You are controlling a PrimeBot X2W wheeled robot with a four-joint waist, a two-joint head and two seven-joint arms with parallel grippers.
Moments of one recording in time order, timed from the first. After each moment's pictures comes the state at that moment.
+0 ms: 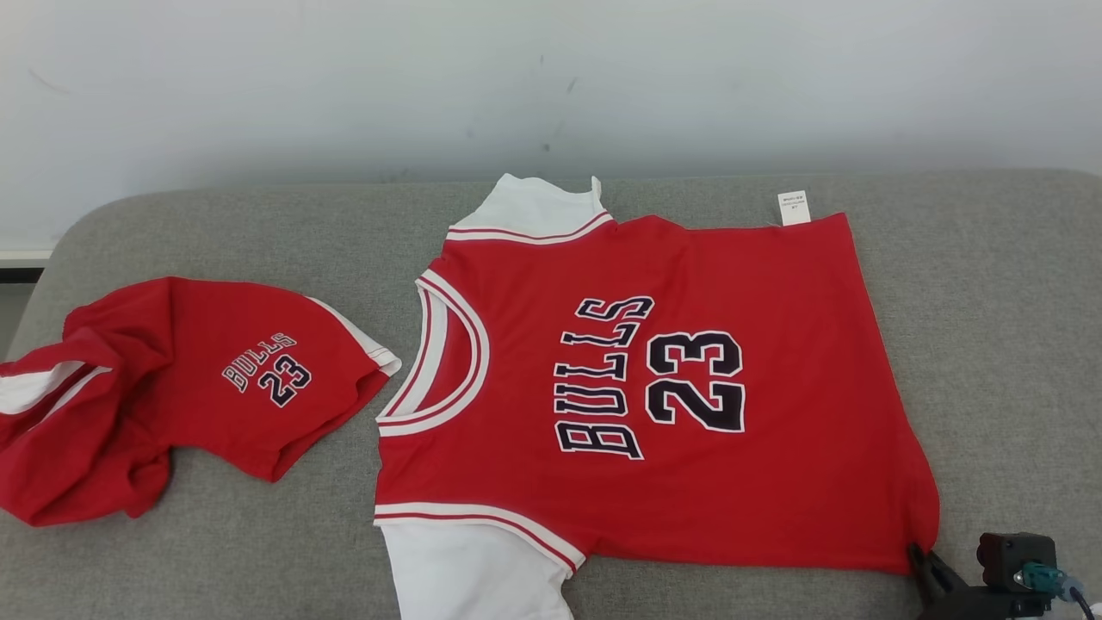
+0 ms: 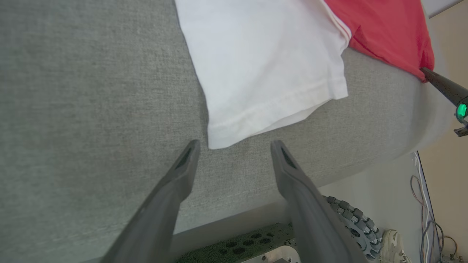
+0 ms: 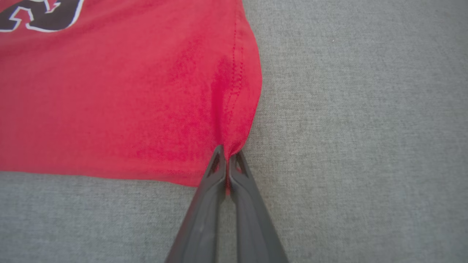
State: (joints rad) left arm 0.13 0.27 -0.43 0.12 -0.59 -0.11 0.31; right arm -0.01 -0.31 0.18 0.43 0.47 -0.07 0.01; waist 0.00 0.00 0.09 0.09
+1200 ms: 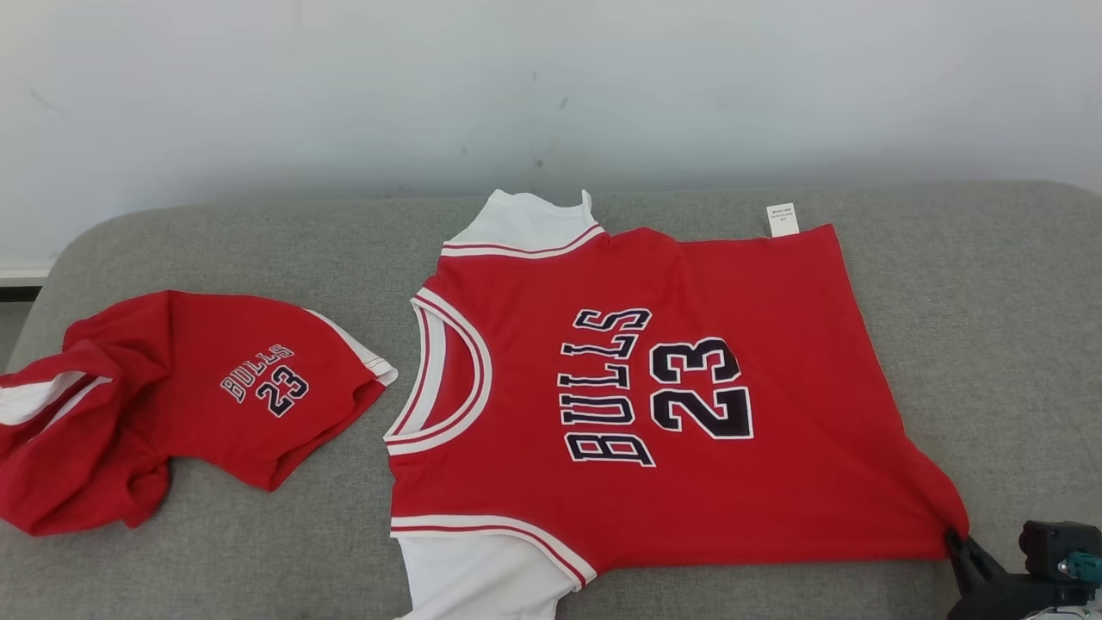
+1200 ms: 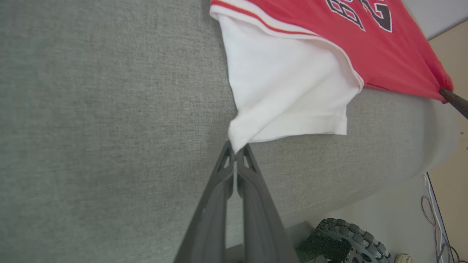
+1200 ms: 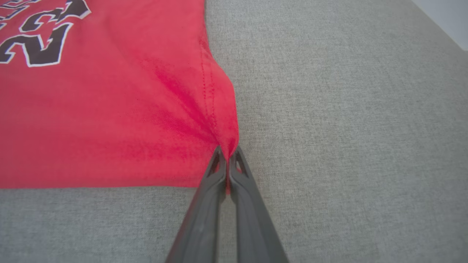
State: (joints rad) left arm 0.08 0.26 -0.41 0.20 -0.61 -0.11 0.25; right arm -0.01 -0.34 0.15 0.44 0.49 -0.06 0.00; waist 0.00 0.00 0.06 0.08
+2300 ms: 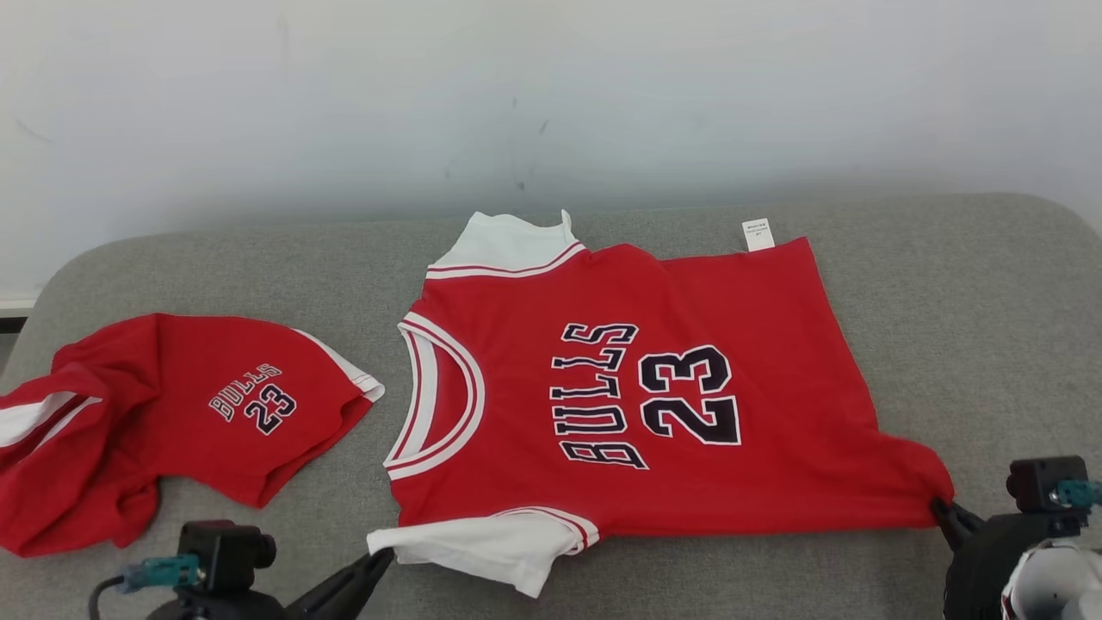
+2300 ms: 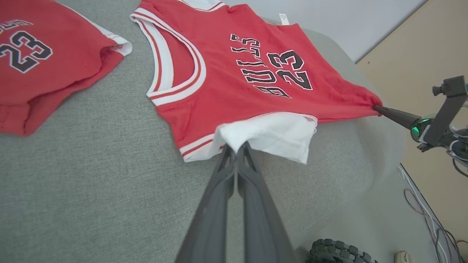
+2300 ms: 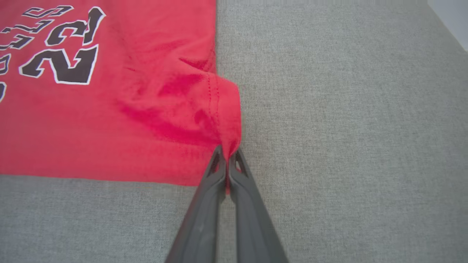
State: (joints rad) left arm 0.00 0.40 -0.41 -0.07 -0.72 -0.12 0.34; right arm -0.12 -0.41 0.18 0.44 0.55 0.04 0.20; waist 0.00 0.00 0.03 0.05
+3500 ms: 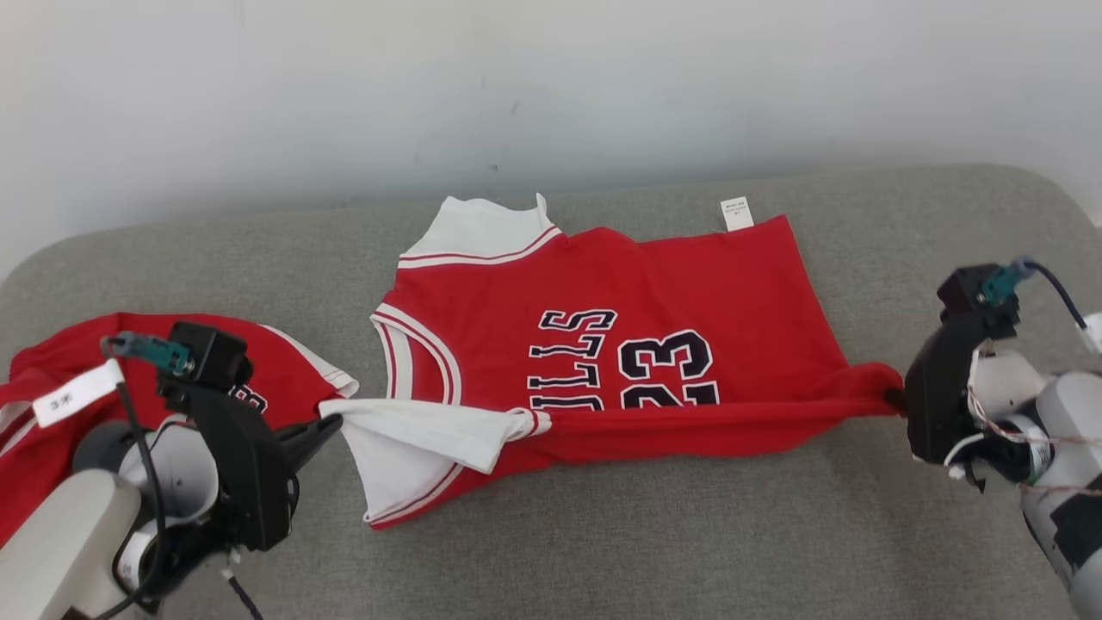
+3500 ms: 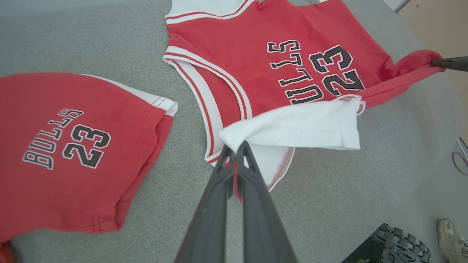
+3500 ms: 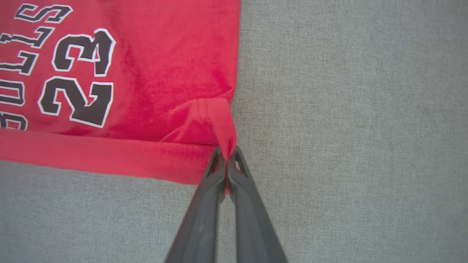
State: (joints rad) left arm -0.51 0.53 -0.61 0.24 -0.85 -0.12 0.56; right arm -0.58 -0.40 0.32 0.61 0.62 0.10 0.73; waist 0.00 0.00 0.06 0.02
